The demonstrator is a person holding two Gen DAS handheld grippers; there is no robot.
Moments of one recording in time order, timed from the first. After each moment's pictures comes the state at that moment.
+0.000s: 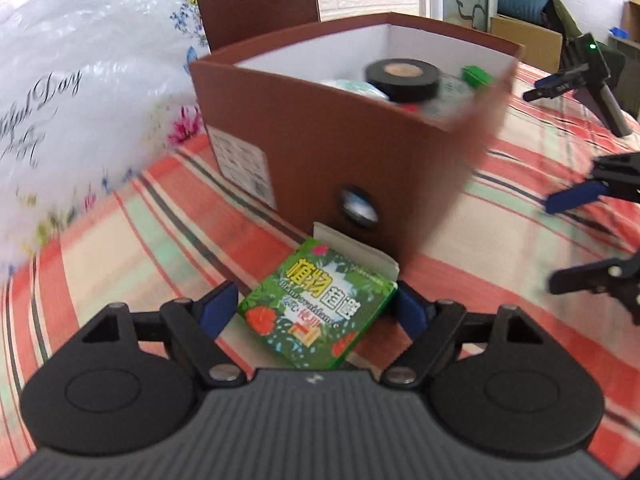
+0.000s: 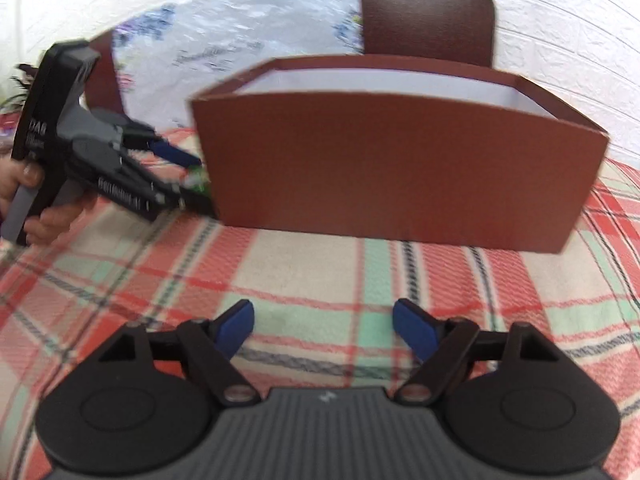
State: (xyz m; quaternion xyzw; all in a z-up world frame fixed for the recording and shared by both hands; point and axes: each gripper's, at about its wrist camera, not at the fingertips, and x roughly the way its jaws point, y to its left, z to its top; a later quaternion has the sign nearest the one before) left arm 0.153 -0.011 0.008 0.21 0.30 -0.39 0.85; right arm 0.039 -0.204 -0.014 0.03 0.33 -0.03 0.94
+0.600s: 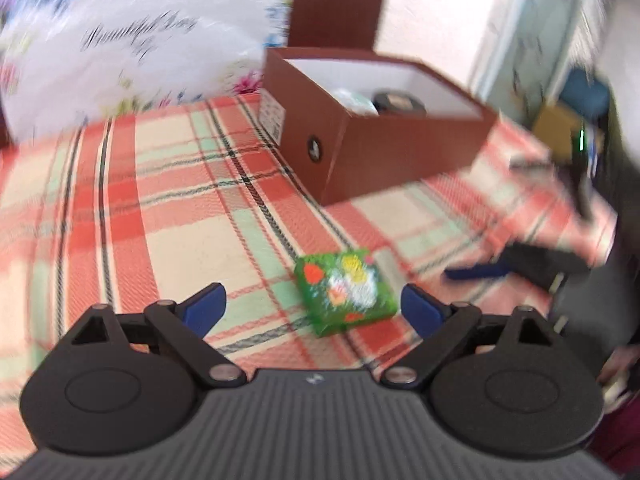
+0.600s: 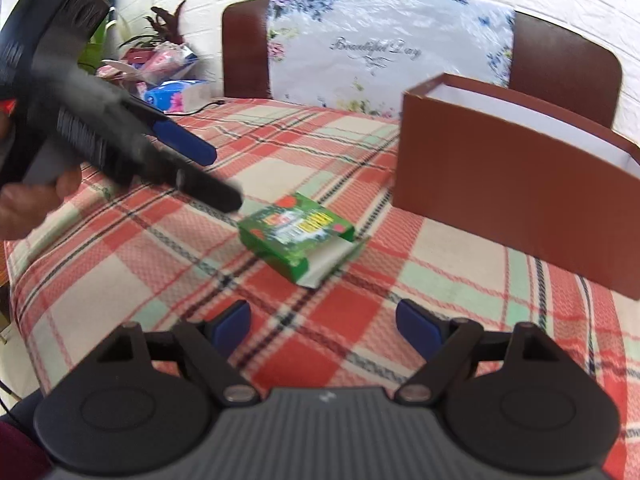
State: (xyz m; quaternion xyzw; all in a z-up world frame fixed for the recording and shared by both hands) left arm 0.055 0.057 0.047 0.00 0.37 -0.30 0.88; right arm 0.006 -0.135 -0.003 -0.05 0.33 0.12 0.93
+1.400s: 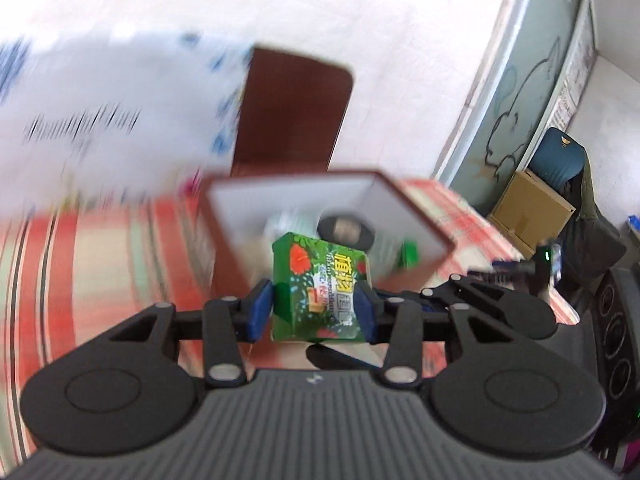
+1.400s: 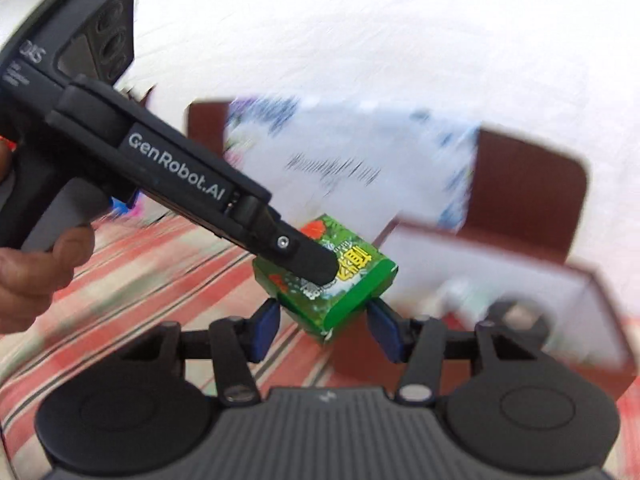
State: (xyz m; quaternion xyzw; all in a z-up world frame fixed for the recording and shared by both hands) left arm 0.106 -0.026 0.137 -0.02 0.30 -0.34 0.89; right arm 0.050 -0.159 0.083 -0.06 0.20 0.06 0.98
